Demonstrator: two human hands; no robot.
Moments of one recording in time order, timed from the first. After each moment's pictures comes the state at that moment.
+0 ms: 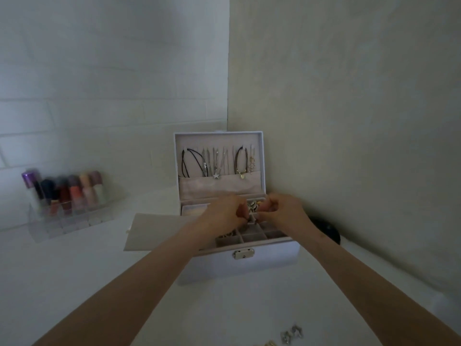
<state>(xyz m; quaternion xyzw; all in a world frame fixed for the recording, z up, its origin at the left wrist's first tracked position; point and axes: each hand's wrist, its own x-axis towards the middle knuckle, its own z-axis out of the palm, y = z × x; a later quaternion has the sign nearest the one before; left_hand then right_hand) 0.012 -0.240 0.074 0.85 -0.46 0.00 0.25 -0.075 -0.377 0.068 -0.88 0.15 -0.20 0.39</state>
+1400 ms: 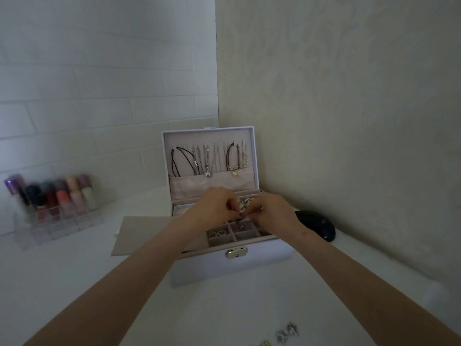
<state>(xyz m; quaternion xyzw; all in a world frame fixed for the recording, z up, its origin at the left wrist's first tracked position) 0.007 -0.237 0.092 0.86 -0.46 0.03 0.24 -0.065 -0.375 0.061 -0.95 0.11 -0.18 0.21</state>
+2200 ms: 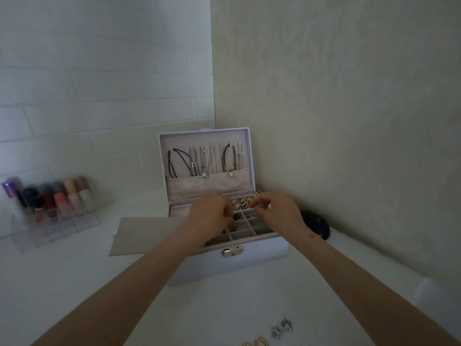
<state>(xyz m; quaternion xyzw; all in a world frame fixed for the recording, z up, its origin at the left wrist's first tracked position) 0.002 -0.238 0.075 0.88 -0.43 0.10 0.17 -0.079 -0.387 0.055 -0.90 0.15 -0.25 0.31</state>
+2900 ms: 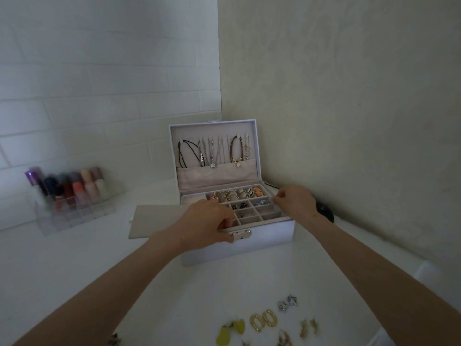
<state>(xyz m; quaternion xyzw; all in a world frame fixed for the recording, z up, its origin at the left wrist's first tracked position) -0.021 -0.186 0.075 0.82 -0.56 0.12 0.04 -0.079 -0.406 0.051 -0.93 0.28 -0.18 0.18</state>
